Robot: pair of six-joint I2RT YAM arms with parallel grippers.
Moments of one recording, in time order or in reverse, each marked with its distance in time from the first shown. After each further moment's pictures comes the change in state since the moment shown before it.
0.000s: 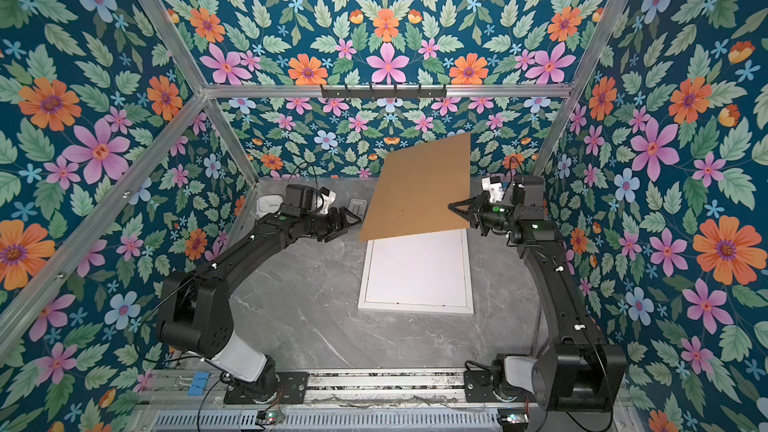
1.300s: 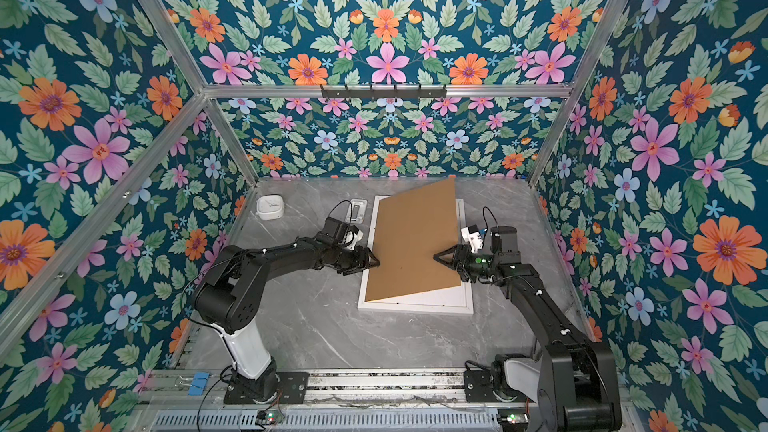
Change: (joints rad) left arm -0.173 0.222 -0.200 0.132 -0.063 0.089; right arm 0.109 -0.097 -0.520 0.153 0.008 -0.276
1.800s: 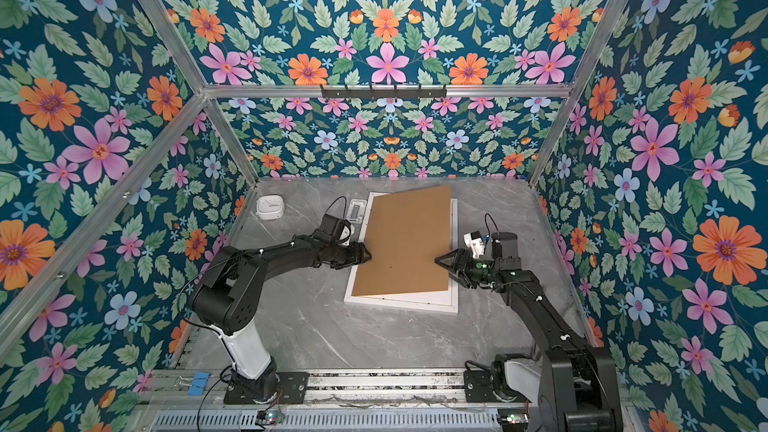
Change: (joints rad) left arm 0.002 -0.005 0.012 0.001 -0.135 0.005; right arm -0.002 -0.034 -0.073 0.073 0.001 0.059
